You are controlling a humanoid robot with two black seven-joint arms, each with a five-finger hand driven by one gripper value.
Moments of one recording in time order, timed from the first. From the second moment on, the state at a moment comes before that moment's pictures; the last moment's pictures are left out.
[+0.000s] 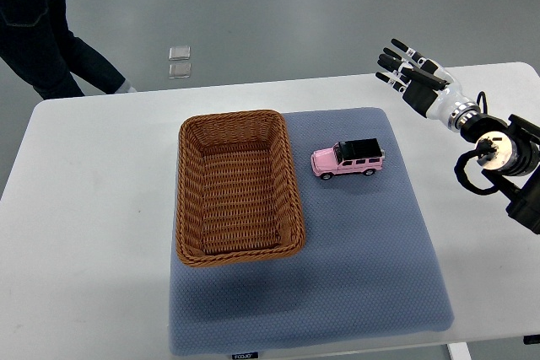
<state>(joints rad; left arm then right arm) 0.02 0.00 -0.06 -0.16 0.12 -0.04 0.00 0.76 -0.32 0.65 0.65 0.05 0.27 0.18</state>
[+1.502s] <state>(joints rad) 0.01 0.00 -0.06 -0.16 0.12 -0.03 0.00 0.77 -0.39 0.65 0.71 -0.41 0.39 0.28</state>
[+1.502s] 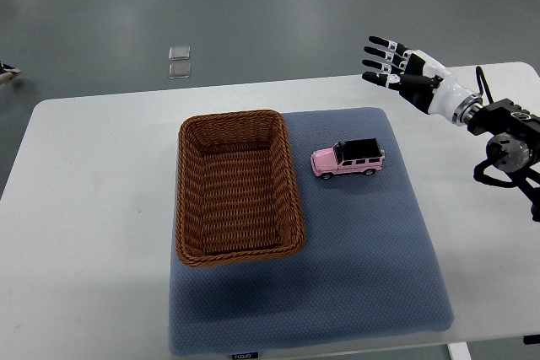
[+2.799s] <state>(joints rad) 0.01 0.00 -0.06 -0.16 0.12 -0.03 0.00 0.92 -0.47 0.38 0.86 -1.33 0.34 0.37</state>
